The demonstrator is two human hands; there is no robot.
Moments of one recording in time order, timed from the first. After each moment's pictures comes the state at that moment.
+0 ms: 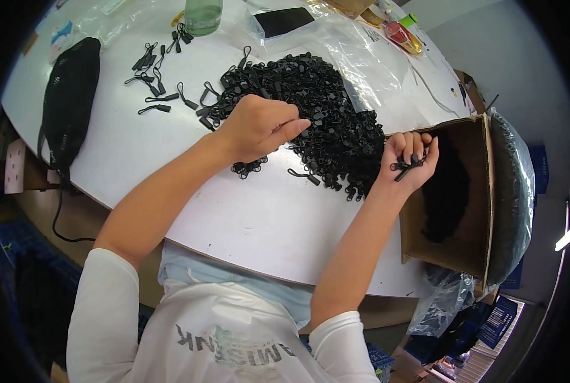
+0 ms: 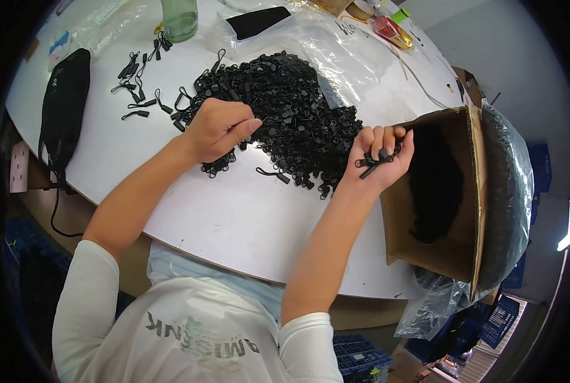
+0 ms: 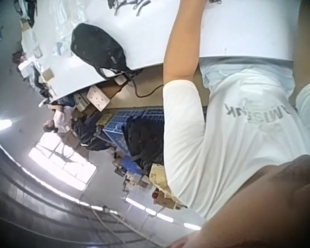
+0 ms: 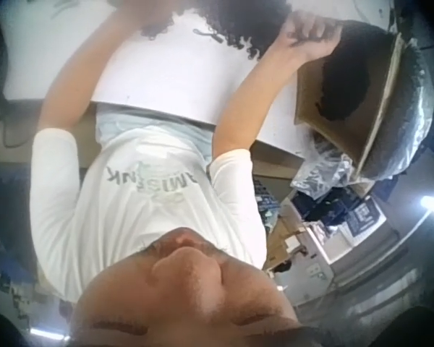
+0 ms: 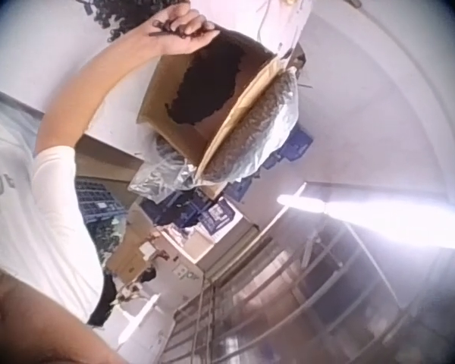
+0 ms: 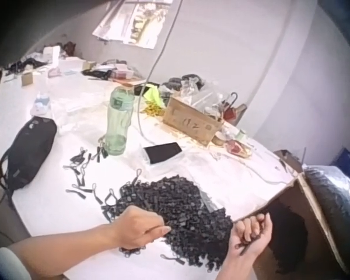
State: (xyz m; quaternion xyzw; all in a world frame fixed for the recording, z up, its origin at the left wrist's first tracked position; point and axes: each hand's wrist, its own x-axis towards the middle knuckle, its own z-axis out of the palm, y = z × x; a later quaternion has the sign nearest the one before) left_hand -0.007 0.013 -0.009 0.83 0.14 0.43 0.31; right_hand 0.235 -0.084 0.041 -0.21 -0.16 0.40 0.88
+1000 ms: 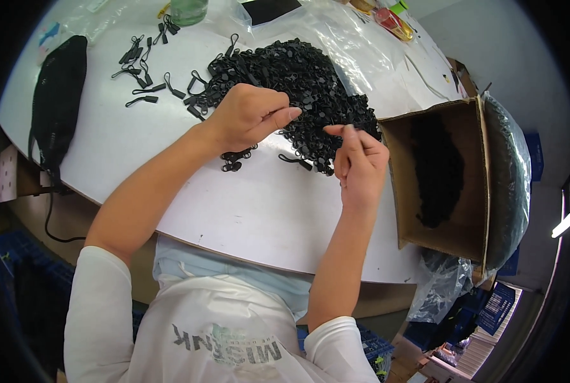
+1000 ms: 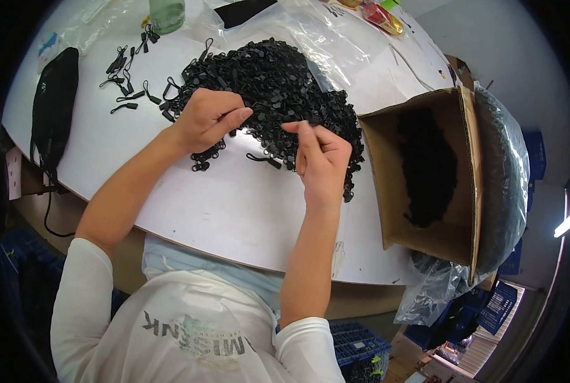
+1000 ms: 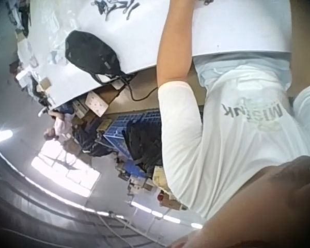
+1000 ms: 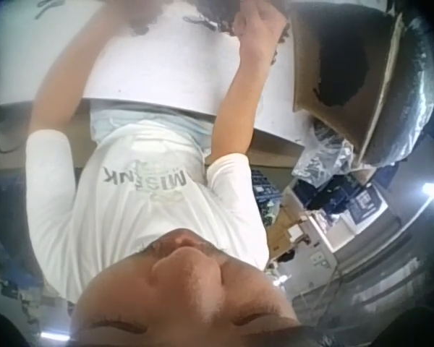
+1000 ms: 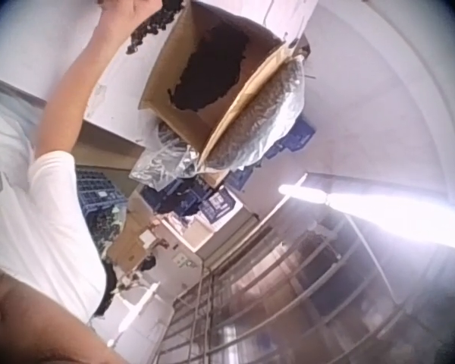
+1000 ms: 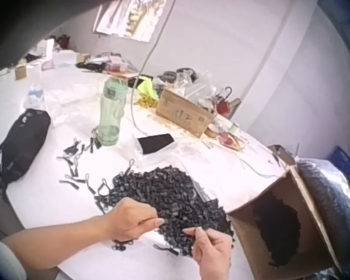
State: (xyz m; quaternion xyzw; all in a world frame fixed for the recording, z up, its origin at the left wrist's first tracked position) left_hand -0.006 0.010 -0.012 0.84 0.12 0.42 0.31; right_hand 0.161 -0.121 0.041 -0.58 -0.31 0.41 0.63
